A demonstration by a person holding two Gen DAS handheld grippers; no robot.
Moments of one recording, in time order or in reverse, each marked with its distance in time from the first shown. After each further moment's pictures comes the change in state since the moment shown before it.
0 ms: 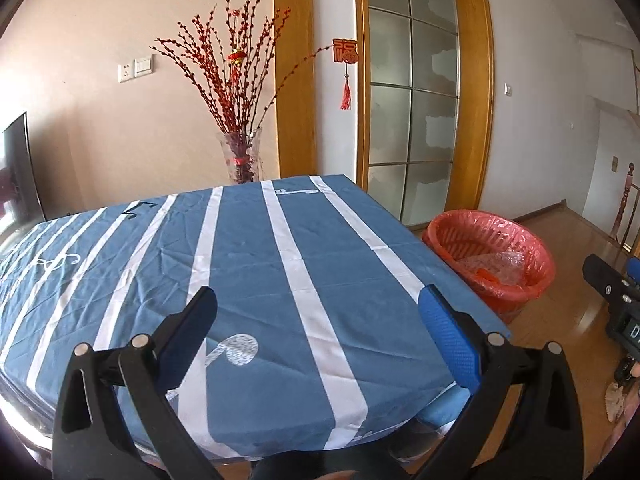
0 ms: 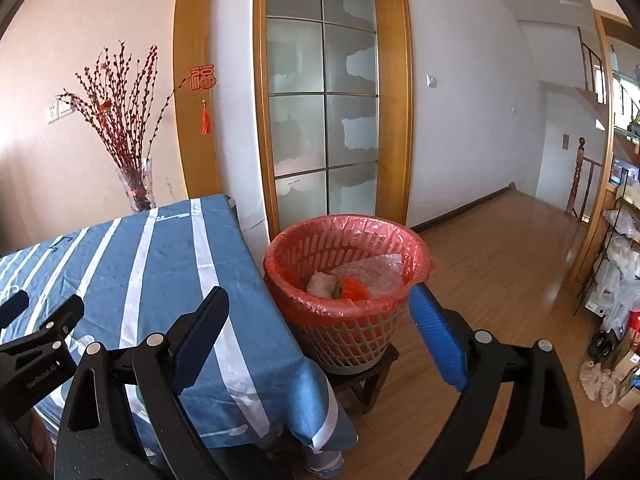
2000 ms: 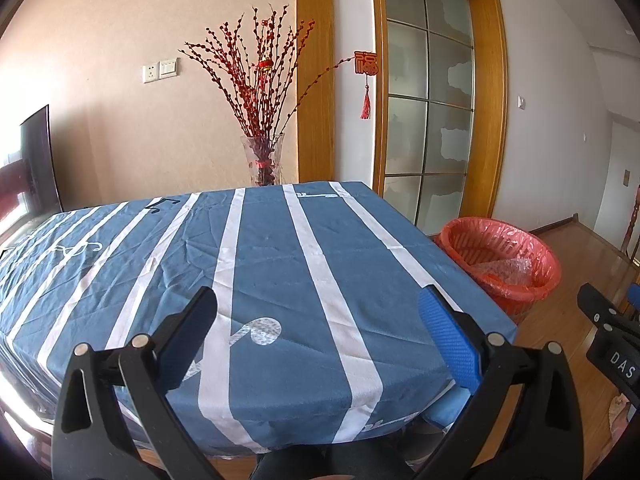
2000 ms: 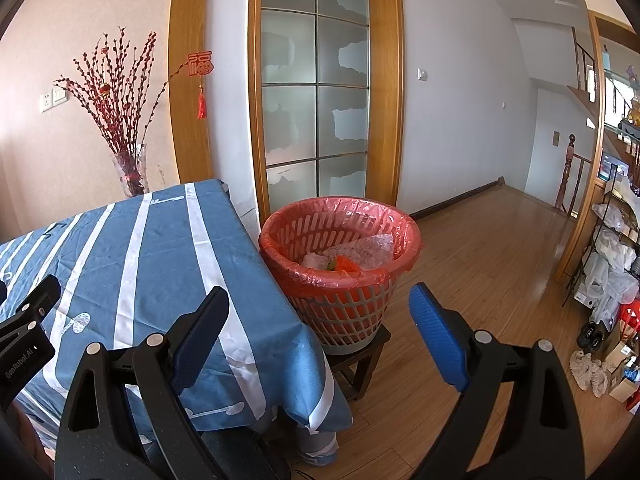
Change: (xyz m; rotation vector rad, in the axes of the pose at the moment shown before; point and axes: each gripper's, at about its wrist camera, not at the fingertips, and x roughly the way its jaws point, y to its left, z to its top) left arm -0.024 0.011 -0.020 -0.039 -0.041 0.050; right arm -0.014 0.003 -0.022 0.000 0.026 -0.044
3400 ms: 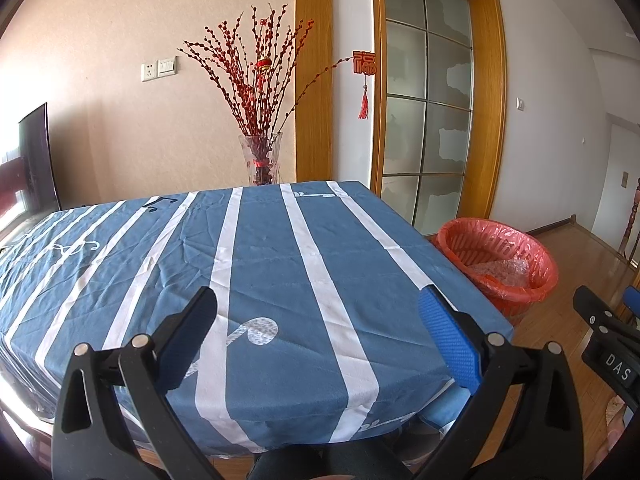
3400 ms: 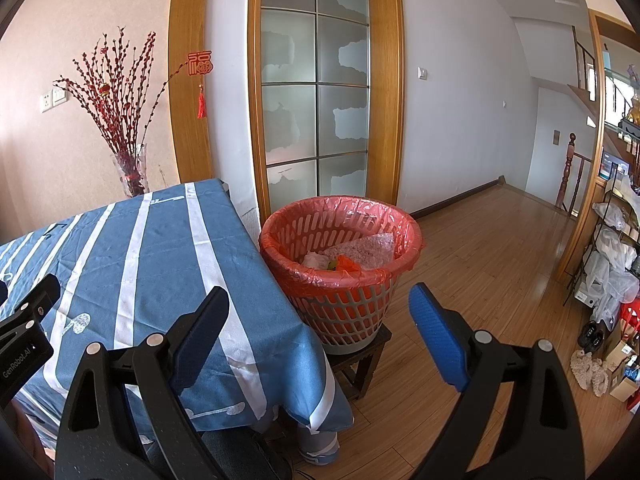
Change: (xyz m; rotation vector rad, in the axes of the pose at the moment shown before) left arm -0.002 -0.003 0.002 -0.004 0.003 -0.006; right arm 0.001 0.000 0.001 -0.002 0.003 0.002
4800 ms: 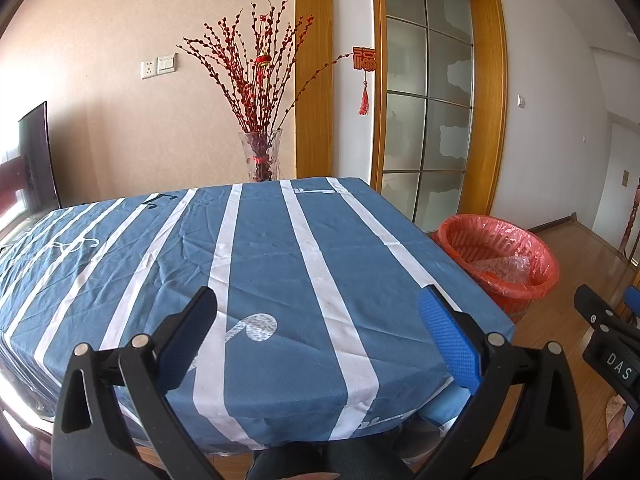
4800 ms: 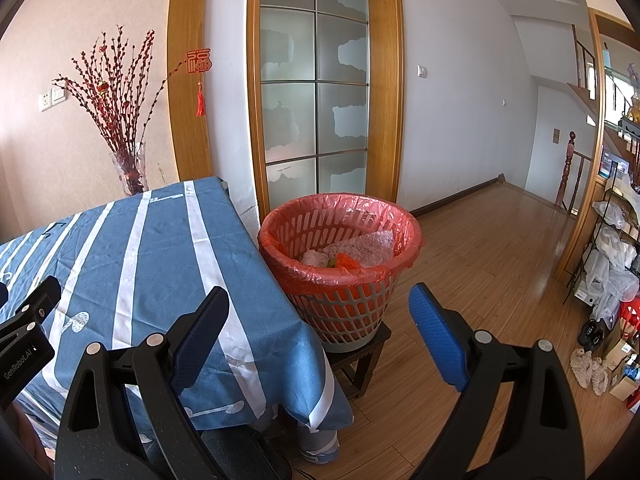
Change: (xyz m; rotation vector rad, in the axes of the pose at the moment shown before) left arm 0.002 0.001 -0.005 -0.002 0.007 -0.001; right arm 0.001 0.000 -0.002 0.001 0.003 0.001
